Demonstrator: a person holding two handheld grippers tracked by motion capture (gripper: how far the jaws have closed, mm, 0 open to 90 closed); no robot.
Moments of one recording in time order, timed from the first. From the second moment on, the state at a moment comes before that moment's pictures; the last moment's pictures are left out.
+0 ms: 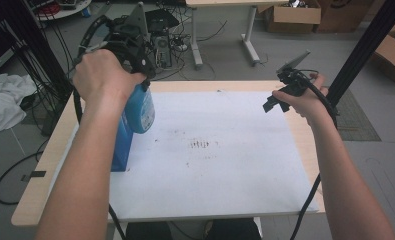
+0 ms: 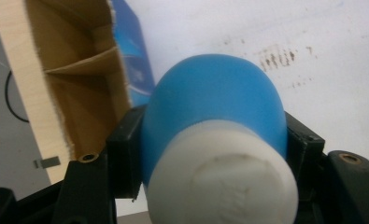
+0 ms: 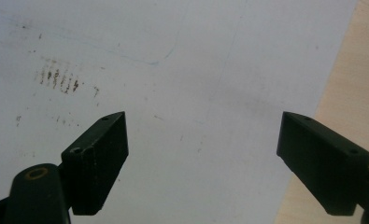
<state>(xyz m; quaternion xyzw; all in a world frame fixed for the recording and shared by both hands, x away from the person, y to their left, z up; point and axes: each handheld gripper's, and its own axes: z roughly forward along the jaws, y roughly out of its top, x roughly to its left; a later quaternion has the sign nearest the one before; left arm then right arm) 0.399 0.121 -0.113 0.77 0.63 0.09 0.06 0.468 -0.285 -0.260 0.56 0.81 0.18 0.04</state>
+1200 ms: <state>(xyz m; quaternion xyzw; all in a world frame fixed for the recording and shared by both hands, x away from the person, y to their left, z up) 0.396 0.227 -0.106 0.68 0.72 0.13 0.06 0.470 -0.297 -0.264 0.56 0.81 0.18 0.04</state>
